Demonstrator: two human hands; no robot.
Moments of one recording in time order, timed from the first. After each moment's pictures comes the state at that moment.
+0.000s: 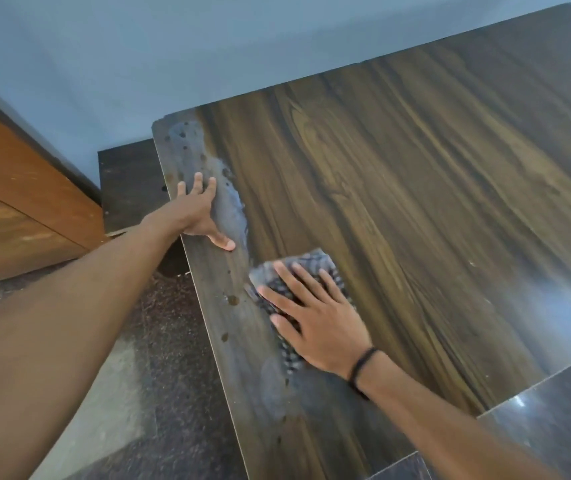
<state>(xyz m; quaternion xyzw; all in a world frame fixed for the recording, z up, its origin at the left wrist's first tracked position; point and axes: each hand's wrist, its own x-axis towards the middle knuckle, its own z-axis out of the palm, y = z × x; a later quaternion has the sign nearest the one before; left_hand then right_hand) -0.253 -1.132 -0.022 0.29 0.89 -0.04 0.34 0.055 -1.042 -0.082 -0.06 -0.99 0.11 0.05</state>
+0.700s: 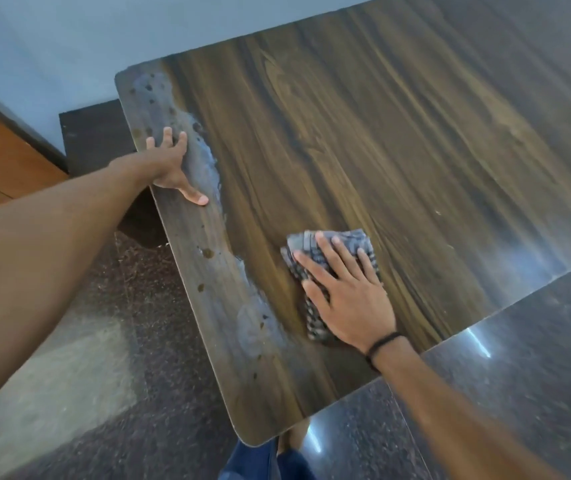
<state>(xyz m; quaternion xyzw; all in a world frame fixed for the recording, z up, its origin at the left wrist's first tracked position) -0.246 -1.127 -0.007 0.26 0.90 -0.07 0.34 0.136 -1.023 -0.074 -0.22 -0.97 0.09 0.01</state>
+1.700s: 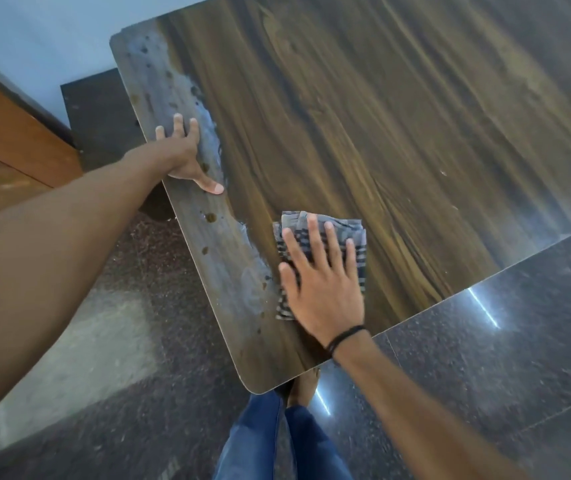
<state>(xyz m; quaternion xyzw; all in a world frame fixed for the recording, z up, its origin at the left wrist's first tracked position) -0.194 -1.132 -0.007 0.27 0.89 -0.10 0.35 0.139 -1.091 -0.072 -0.28 -0.95 0.13 -0.01</state>
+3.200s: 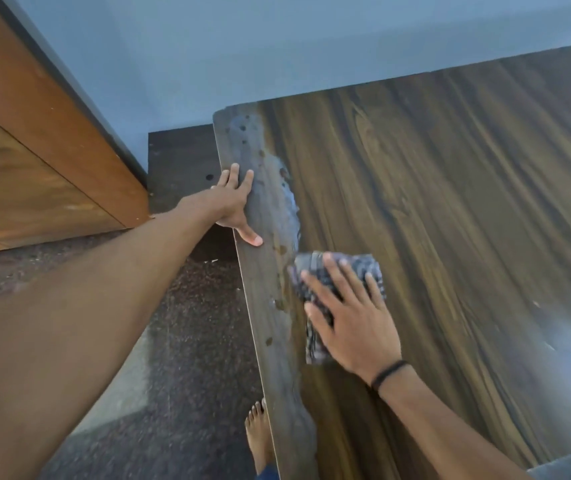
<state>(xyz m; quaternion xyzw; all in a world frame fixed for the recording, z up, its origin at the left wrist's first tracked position) -0.286 -1.156 -0.024 0.31 0.88 -0.10 0.33 0.023 -1.051 -0.073 -0.14 -0.99 0.09 -0.02</state>
